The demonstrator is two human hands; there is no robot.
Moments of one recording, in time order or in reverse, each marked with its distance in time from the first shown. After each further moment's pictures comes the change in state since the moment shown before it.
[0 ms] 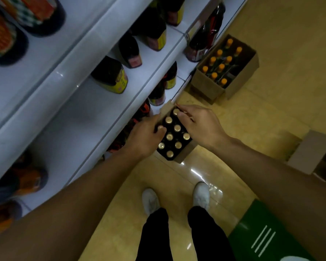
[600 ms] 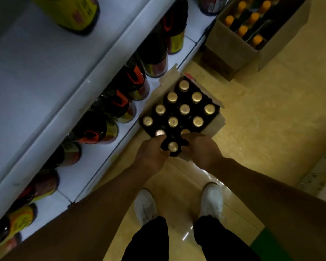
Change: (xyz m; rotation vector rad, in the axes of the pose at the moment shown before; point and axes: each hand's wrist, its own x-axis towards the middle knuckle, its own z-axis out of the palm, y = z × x) left_hand 0.076 -0.193 0.205 -0.041 -0.121 -0.169; right_hand 0.013 0.187 0.226 -0.185 -0.376 0.095
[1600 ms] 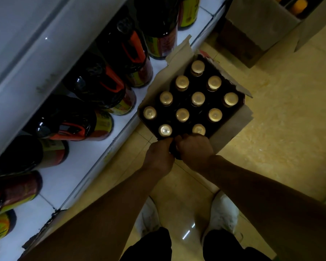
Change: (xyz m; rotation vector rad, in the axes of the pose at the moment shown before) left_hand 0.065 -0.074 0.076 -0.011 0.010 -0.047; right_hand 0.071 0.015 0.086 -0.495 -0.048 -0.182
